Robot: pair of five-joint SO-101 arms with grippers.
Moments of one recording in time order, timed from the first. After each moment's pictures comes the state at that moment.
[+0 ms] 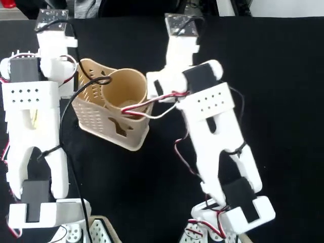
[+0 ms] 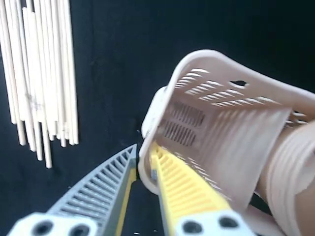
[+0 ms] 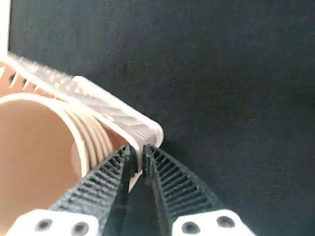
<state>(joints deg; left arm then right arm) -6.9 -8.7 -18.5 98.3 -4.4 -21.6 -3.6 -12.8 89.0 -20.7</state>
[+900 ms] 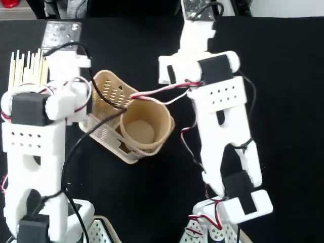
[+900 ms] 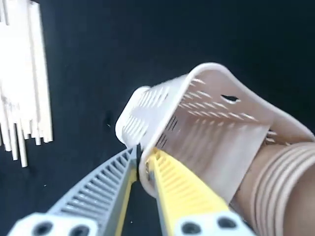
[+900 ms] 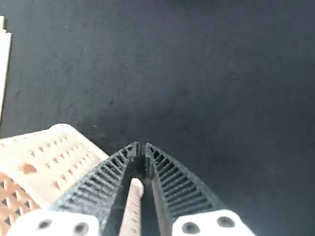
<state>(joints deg) 1.3 -27.6 -6.3 97.6 1.2 -17.0 -1.8 -23.5 90.5 -15.6</state>
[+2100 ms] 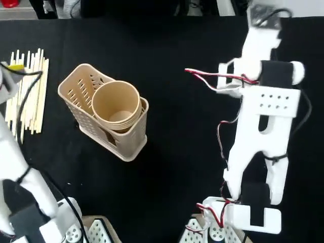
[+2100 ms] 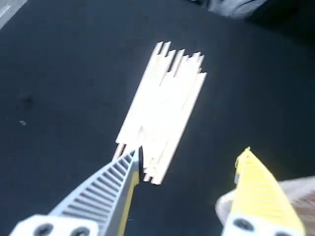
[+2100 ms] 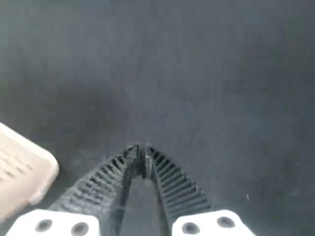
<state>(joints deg) -33.9 -20.2 -13.2 84.2 -2.6 6.1 -7.5 -14.4 97.4 -0.9</state>
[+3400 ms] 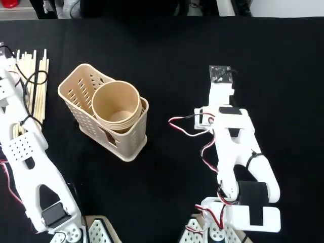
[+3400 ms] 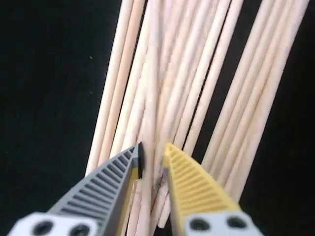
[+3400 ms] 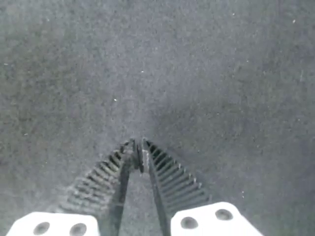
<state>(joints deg) -36.7 75.5 -92.1 94.7 -11.3 2.4 -7.4 44.7 40.0 0.8</state>
